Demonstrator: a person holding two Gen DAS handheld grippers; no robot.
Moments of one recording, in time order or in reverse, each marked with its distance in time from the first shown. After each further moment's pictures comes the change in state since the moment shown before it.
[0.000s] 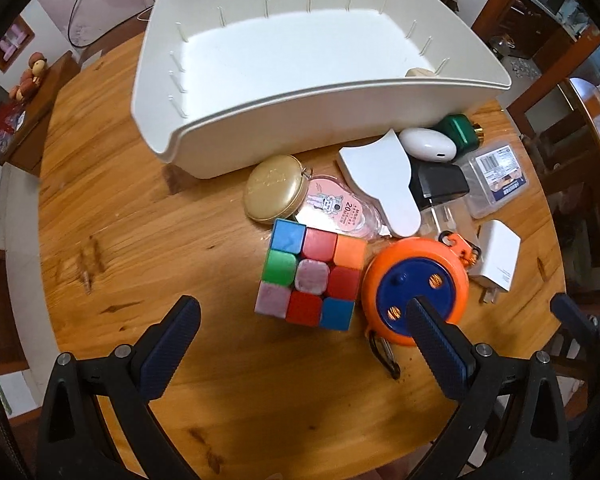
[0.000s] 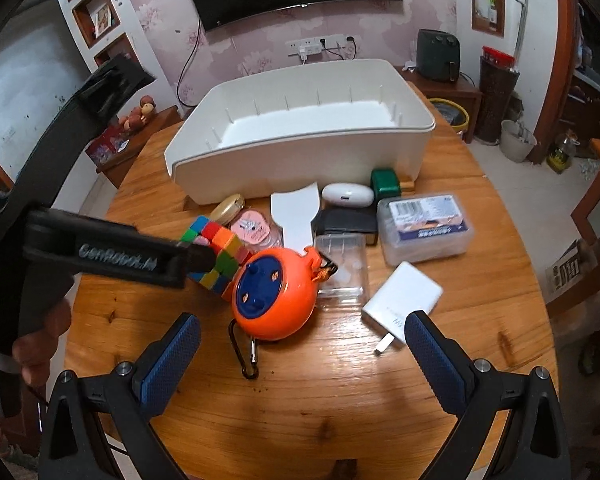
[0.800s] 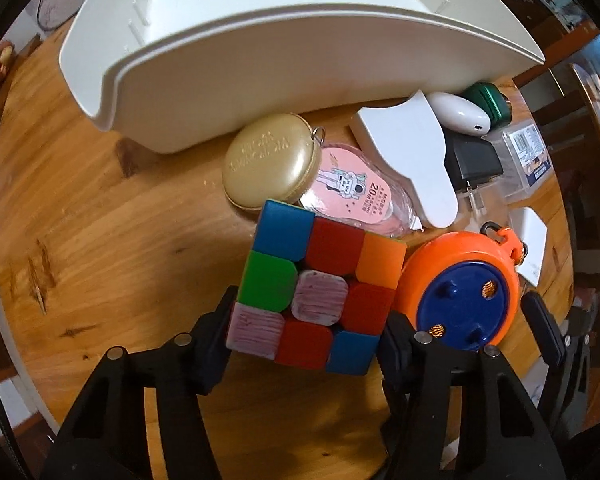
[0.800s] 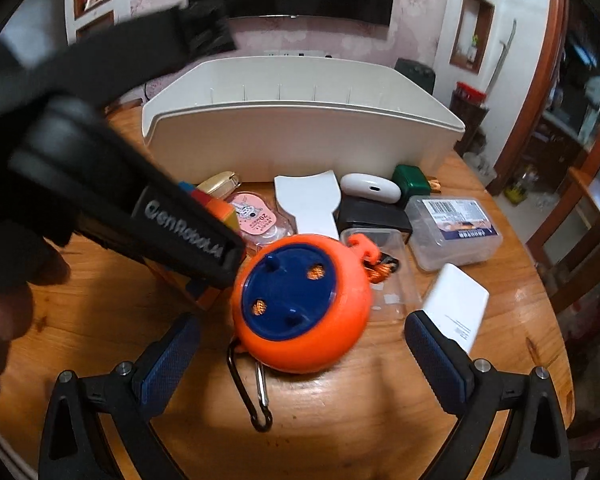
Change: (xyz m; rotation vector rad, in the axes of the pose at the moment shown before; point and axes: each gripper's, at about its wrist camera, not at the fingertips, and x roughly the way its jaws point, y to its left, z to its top) left arm 0.056 0.035 0.005 0.037 0.091 -0.084; right arm 0.070 0.062 -0.025 -0.079 -0.102 -0.267
